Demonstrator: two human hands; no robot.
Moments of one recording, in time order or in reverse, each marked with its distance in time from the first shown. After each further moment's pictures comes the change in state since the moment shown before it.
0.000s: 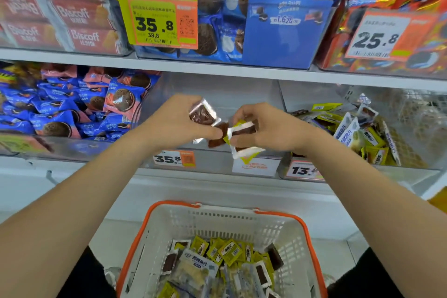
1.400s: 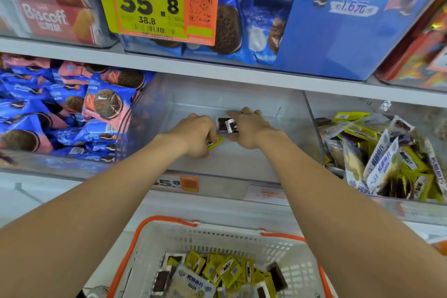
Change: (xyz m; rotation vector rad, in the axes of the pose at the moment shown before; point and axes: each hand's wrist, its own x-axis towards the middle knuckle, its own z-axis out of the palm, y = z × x) left_hand 0.124 -0.117 0.042 0.646 -0.237 -0.084; right_hand 0.174 0.096 0.044 -0.642 -0.012 0.347
